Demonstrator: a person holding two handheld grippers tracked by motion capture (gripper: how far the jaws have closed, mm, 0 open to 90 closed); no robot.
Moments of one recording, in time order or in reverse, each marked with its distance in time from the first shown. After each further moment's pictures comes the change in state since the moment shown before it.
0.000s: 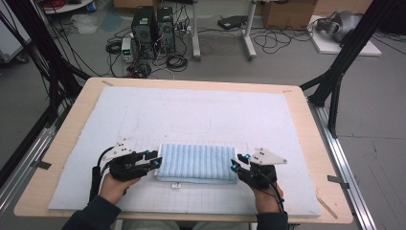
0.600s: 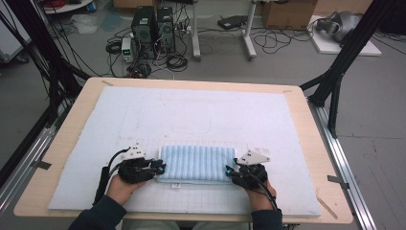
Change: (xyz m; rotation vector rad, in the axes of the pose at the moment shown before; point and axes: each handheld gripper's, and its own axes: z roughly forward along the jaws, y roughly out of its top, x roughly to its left) left arm -0.011 -0.014 0.015 0.231 0.046 0.023; right arm 0.006 -0.017 0.027 0.147 0.000 -0.063
